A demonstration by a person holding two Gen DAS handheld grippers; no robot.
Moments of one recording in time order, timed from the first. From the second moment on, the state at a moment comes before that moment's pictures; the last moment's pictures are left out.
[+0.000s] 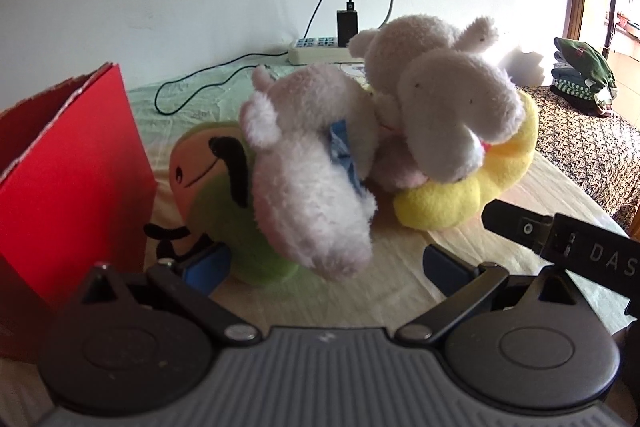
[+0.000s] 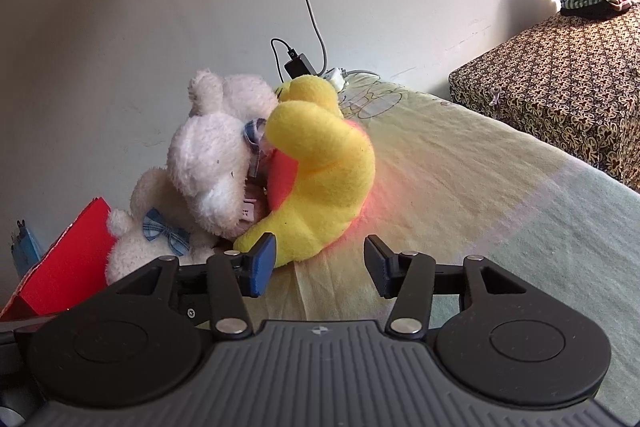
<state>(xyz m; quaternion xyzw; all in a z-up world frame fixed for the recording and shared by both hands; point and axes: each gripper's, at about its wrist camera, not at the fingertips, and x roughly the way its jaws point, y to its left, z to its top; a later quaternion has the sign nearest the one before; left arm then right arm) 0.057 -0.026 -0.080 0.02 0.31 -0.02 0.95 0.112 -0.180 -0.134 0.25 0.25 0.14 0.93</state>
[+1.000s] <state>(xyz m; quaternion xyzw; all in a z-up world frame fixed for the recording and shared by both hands) 0.038 -0.021 -0.076 -0.02 0.38 -0.06 0.92 0.113 -0.173 -0.135 0.25 0.26 0.13 0.92</state>
